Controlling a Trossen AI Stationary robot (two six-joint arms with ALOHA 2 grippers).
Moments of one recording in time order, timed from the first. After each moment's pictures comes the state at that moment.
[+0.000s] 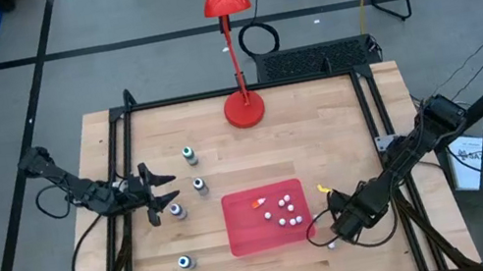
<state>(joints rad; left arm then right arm) -0.61 0.22 0.04 0.11 -0.78 -0.19 0.67 1.62 0.86 -0.87 -0.08 1.32</state>
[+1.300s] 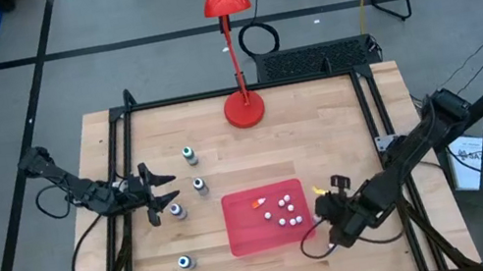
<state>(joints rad) -0.61 0.22 0.04 0.11 -0.78 -0.19 0.67 1.54 1.04 -0.84 0.34 0.91</state>
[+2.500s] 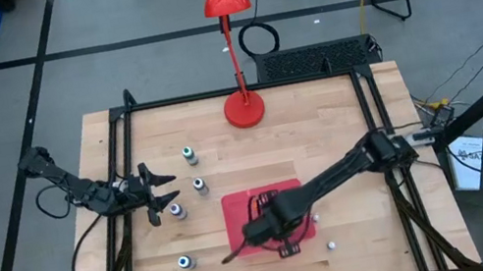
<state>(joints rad) -0.61 0.22 0.04 0.11 -0.78 -0.19 0.37 2.18 1.91 -1.18 0.02 0.21</state>
